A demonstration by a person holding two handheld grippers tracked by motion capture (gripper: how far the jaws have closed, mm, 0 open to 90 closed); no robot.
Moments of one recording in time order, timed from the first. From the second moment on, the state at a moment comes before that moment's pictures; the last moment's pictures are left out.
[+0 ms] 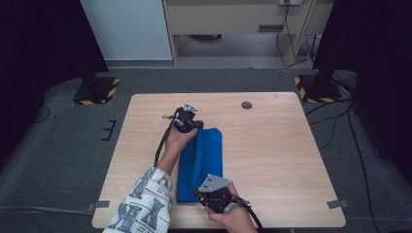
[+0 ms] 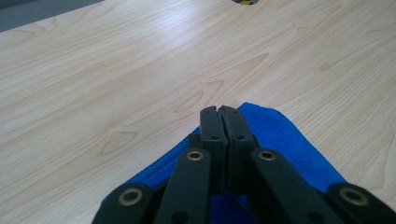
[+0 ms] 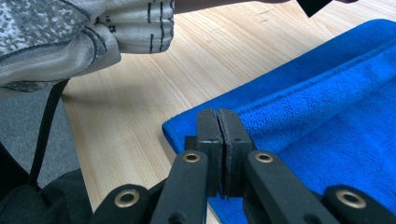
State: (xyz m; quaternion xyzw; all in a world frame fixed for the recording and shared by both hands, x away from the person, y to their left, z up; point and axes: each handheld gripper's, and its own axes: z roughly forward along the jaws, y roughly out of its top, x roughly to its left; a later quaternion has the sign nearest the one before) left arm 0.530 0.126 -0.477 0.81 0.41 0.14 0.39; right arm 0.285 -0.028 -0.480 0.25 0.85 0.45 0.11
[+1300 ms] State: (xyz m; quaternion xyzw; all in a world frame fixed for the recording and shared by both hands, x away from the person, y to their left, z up) left arm 0.533 0.094 -0.491 0.82 0.41 0.13 0.39; right arm 0.286 -0.063 -0.493 0.28 0.85 0.43 0.10
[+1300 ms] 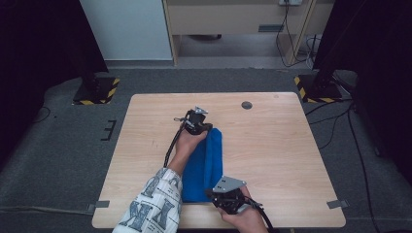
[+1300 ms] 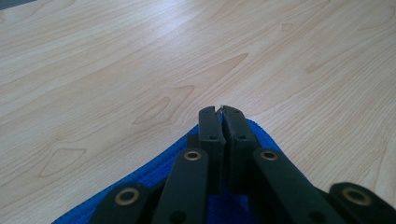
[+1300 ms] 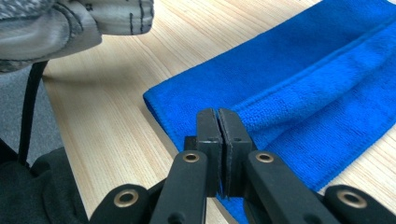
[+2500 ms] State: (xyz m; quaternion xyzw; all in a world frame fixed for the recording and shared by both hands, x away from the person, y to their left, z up) left arm 0.517 0.119 -0.467 0.81 0.39 0.16 0.41; right arm 0.338 -0.090 -0.500 0.36 0.82 0.41 0.15
